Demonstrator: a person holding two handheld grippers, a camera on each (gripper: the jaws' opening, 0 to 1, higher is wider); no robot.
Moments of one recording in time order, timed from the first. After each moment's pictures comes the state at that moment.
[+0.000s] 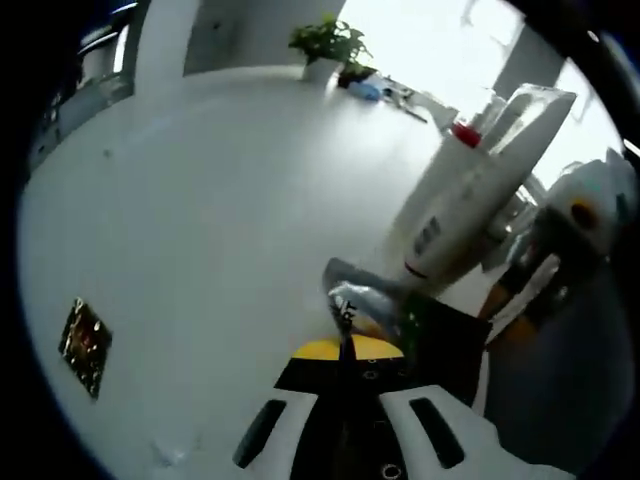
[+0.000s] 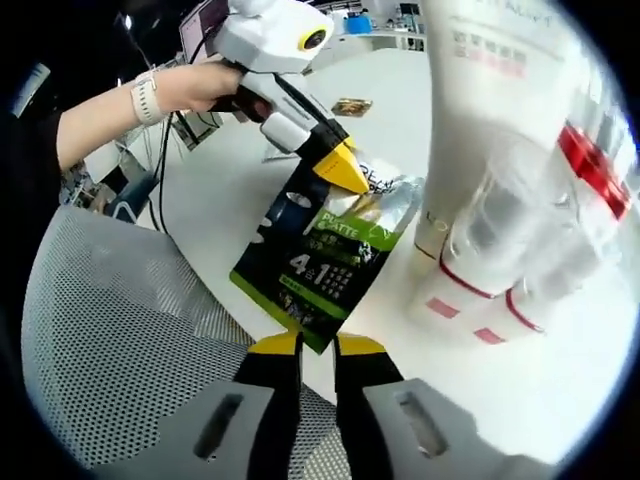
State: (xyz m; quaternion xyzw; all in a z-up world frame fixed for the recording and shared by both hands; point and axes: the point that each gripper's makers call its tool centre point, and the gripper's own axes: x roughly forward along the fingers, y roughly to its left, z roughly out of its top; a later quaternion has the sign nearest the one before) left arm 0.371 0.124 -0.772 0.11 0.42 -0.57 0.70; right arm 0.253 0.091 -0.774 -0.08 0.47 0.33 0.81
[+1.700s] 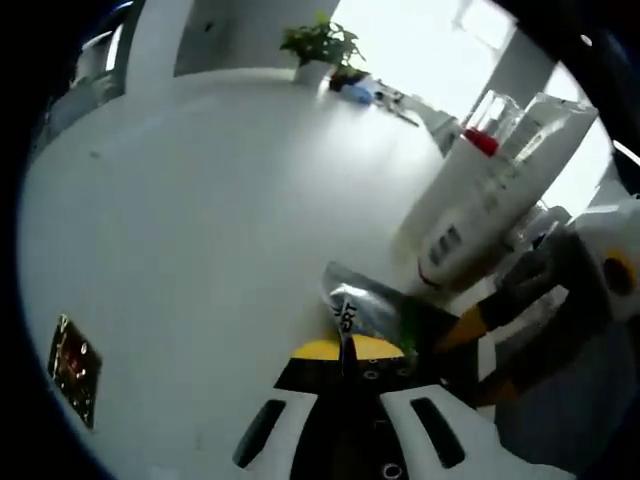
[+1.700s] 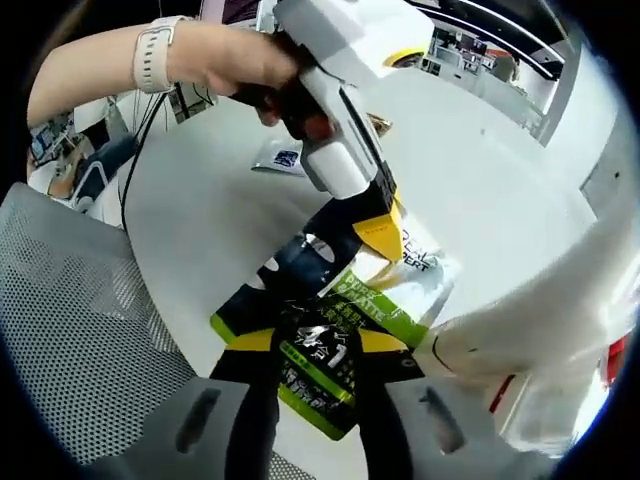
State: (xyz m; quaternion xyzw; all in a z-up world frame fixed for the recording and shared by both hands) left arm 0.381 0.115 -0.780 0.09 0.41 -0.60 0.68; right arm 0.304 0.132 -0.784 -0.21 0.44 0.32 0.81
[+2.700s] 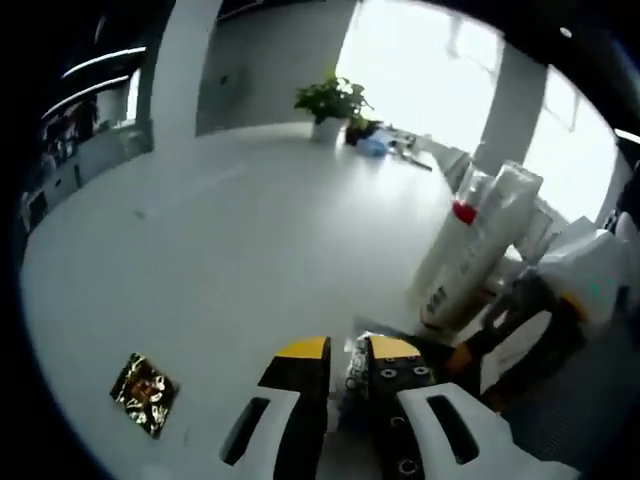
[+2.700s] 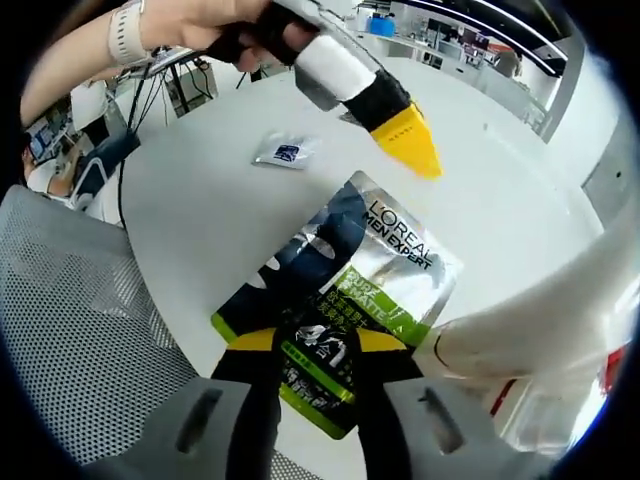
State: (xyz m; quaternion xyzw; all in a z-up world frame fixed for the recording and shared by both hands) left arm 0.402 0.131 -0.716 0.10 0.30 -0.58 0.75; right arm 0.302 0.132 -0.785 -0.21 0.45 0.32 0.81
